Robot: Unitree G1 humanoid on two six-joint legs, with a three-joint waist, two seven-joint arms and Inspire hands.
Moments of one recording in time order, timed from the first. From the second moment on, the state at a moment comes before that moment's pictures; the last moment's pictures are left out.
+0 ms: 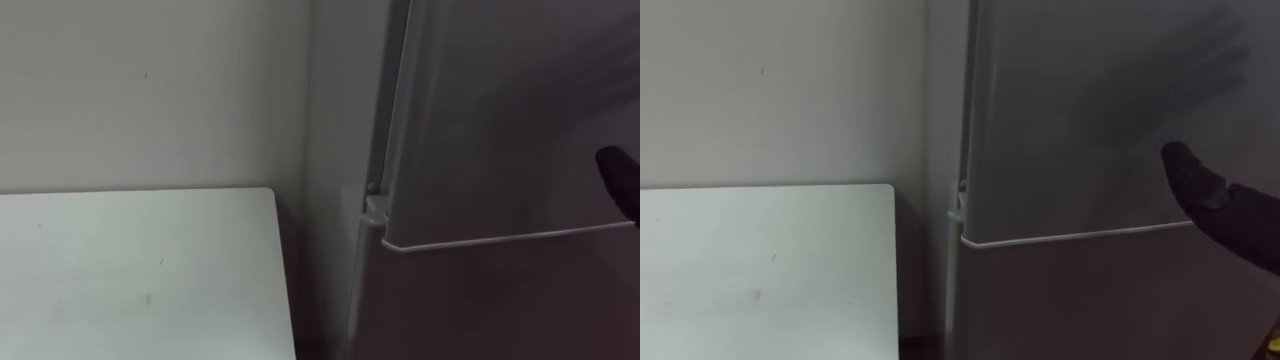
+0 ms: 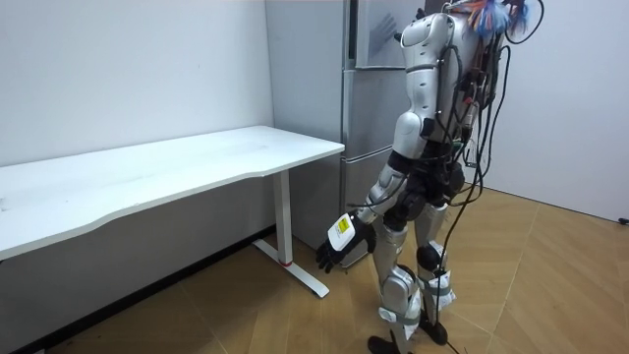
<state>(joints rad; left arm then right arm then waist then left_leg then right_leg) 0.25 0.23 0.02 1.08 0.40 -0.06 0.35 0.02 -0.43 -0.21 -0.45 0.27 -0.23 -0.47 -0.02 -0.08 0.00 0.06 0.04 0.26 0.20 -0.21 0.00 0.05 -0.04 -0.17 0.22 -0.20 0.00</state>
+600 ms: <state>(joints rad) 0.24 0.24 -0.01 1.08 0.41 -0.04 0.34 0.00 -0.43 -0.14 -0.38 0.27 -0.23 -0.45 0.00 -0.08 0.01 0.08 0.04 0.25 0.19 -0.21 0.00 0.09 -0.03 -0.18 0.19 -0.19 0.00</state>
